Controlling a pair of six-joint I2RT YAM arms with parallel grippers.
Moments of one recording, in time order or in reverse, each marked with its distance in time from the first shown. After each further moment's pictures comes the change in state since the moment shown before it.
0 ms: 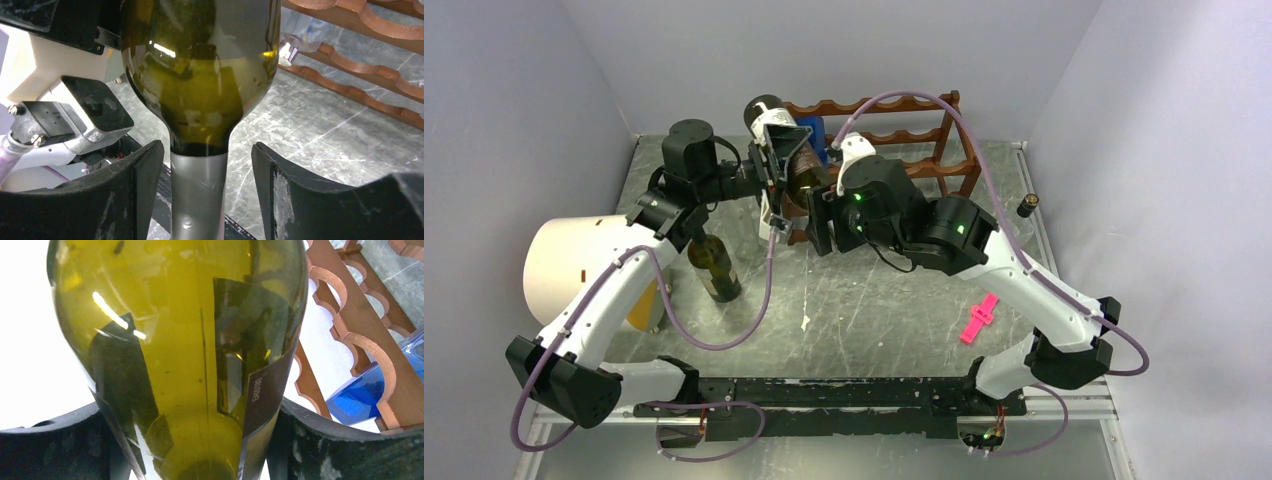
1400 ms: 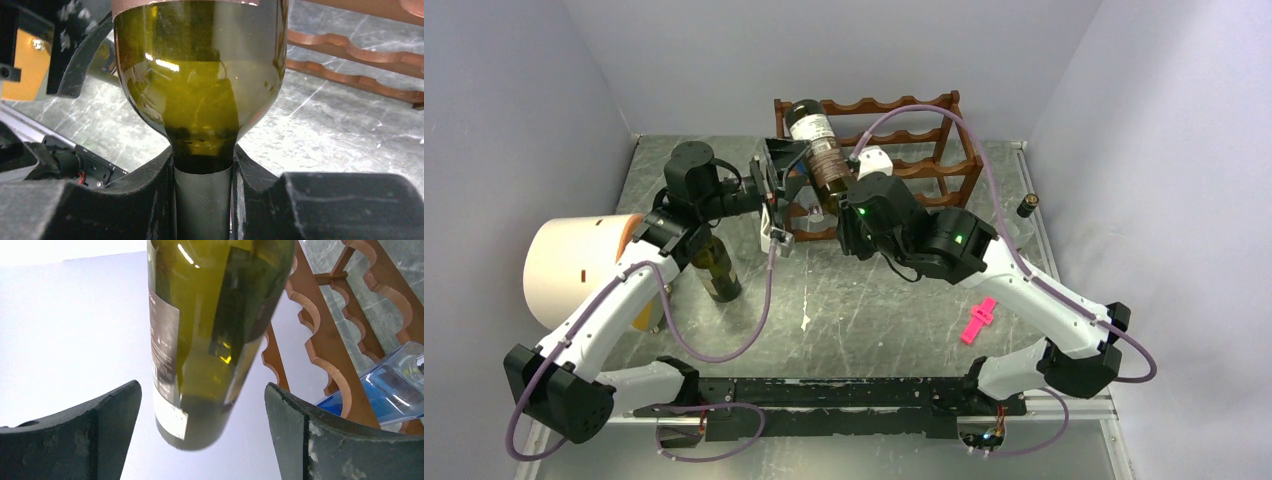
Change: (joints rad) left arm -0.014 -0.061 -0.169 0.155 0.010 -0.132; right arm -0.024 -0.073 -0.191 0.033 0.122 0.043
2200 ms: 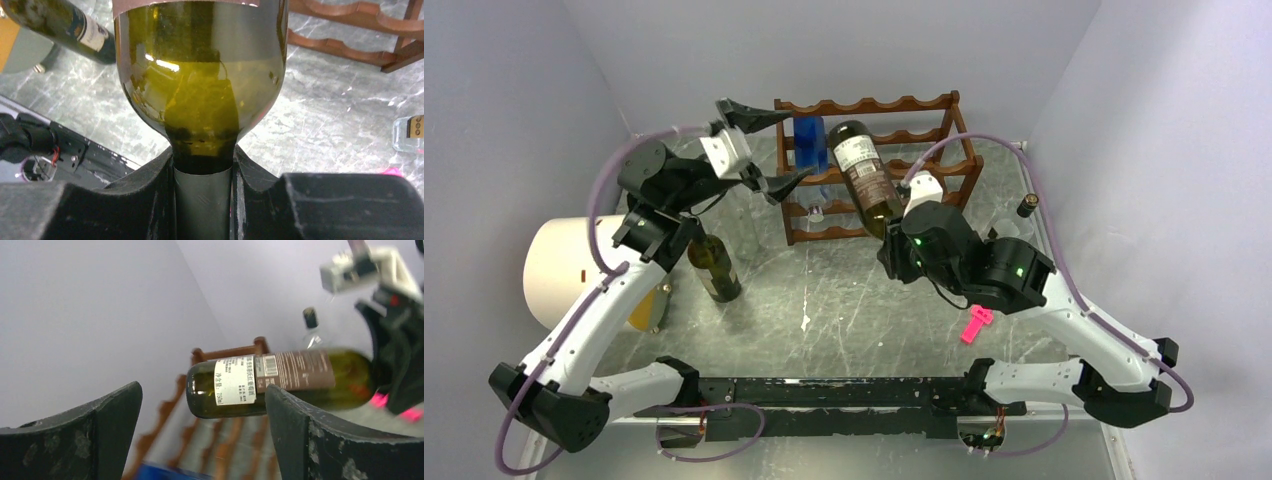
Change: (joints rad) left arm -0.006 -0.036 0.099 0.332 -0.033 -1.390; right arm -0.018 -0.260 -0.198 -0.076 0.034 0.010
